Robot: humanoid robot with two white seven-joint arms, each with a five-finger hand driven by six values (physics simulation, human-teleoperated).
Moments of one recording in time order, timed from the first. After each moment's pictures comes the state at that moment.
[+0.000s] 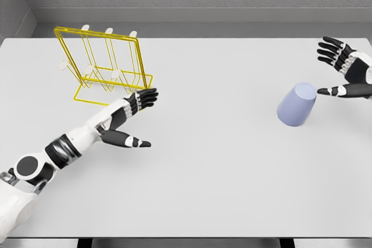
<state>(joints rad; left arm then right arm) -0.20 0.56 -0.52 -1.50 0.55 -0.27 -0.43 -0.43 -0.84 0.50 -1.08 -0.93 -0.36 0.61</state>
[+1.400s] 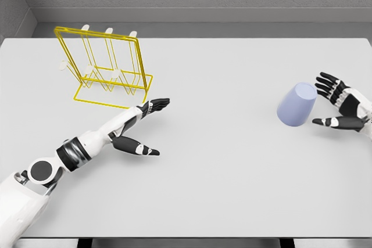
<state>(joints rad) -0.20 0.50 -0.51 -1.47 0.30 -0.37 -0.42 -0.30 -0.75 0.48 -0.94 -0.92 -0.47 0.61</state>
